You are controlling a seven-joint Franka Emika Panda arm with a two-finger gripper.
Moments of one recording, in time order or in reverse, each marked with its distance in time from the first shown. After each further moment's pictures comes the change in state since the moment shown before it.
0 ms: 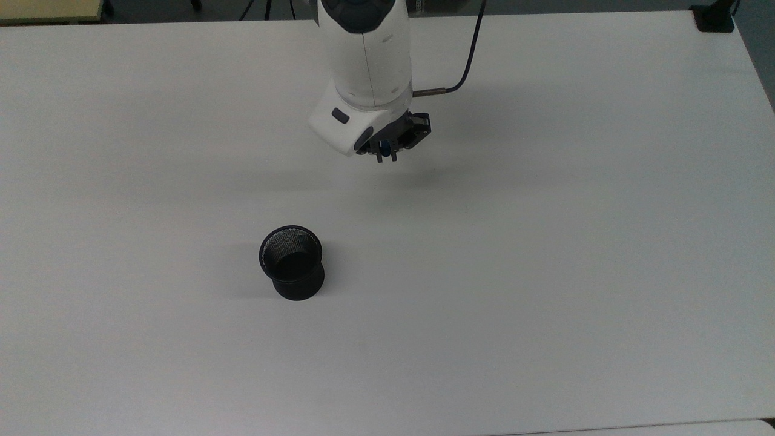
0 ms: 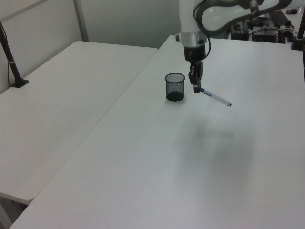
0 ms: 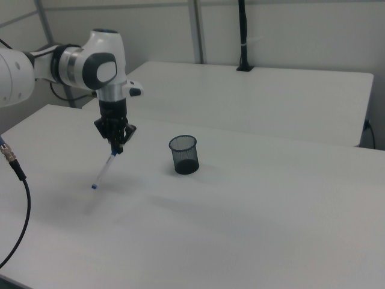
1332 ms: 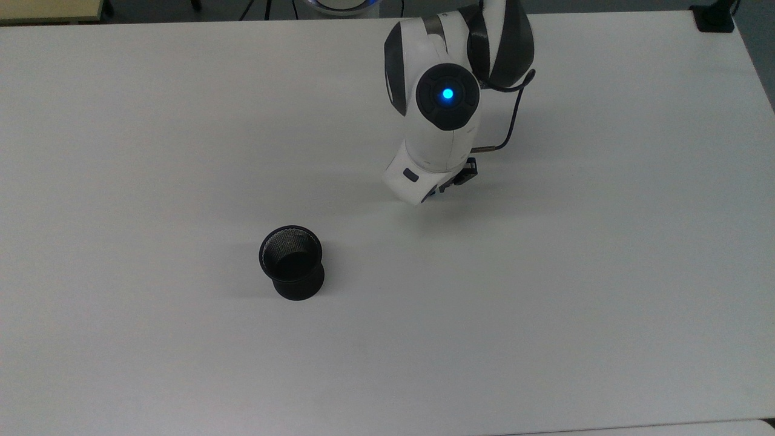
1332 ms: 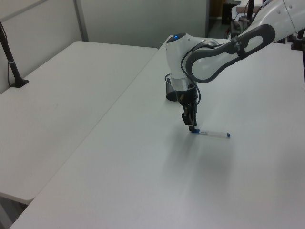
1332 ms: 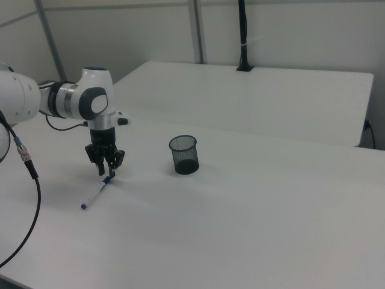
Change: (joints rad) arm 0.108 0.177 0.015 -0.010 0.002 0.128 0.104
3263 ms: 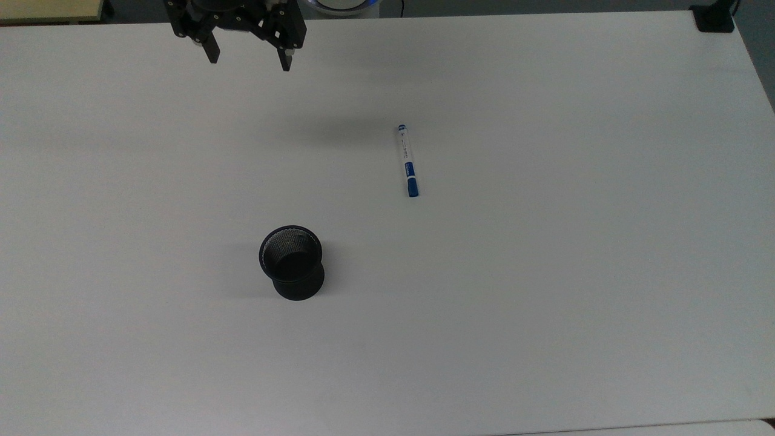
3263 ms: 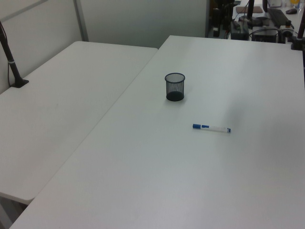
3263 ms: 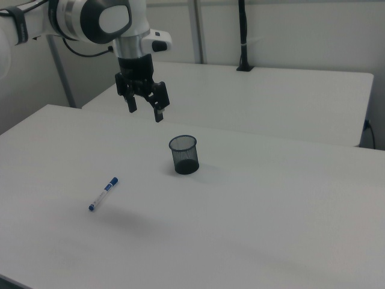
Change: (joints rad) arm -0.344 -0.428 -0.027 0.041 -0.084 -0.273 -0.075
